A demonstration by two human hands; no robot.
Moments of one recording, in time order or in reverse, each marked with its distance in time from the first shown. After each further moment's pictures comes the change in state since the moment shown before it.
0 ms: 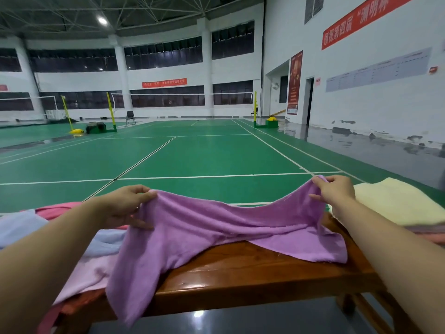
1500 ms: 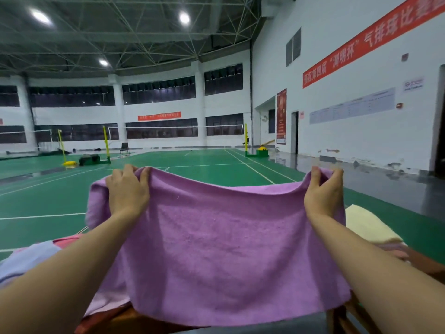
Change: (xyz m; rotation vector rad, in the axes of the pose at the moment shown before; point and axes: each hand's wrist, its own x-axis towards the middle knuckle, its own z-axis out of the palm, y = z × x) left_hand -0.052 0.083 0.017 0.572 0.973 0.666; right_hand -0.063 -0.076 -0.047 0.205 0.478 -0.548
